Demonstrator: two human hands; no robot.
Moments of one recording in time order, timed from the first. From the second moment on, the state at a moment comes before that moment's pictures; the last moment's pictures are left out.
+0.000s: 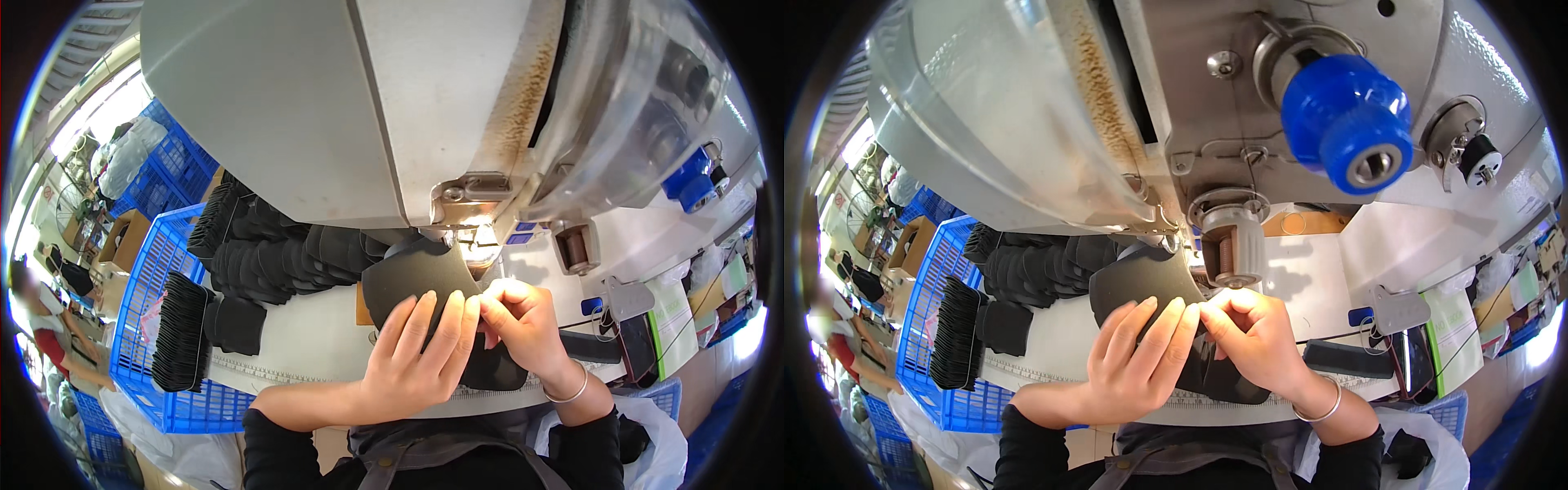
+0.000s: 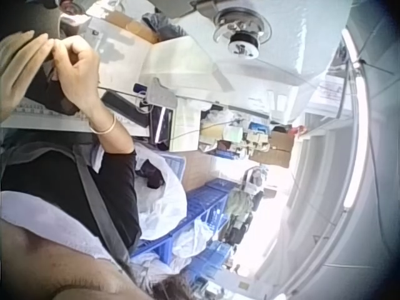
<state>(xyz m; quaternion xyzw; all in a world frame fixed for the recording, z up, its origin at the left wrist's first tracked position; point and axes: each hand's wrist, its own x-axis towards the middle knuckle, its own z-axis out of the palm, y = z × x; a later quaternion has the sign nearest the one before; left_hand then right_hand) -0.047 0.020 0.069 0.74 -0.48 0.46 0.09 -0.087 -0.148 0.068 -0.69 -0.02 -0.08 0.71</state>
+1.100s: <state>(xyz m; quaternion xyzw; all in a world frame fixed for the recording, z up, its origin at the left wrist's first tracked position) 0.056 0.019 0.068 0.67 -0.51 0.44 0.31 -0.101 -0.169 0.049 -0.70 -0.05 -0.10 0.71</state>
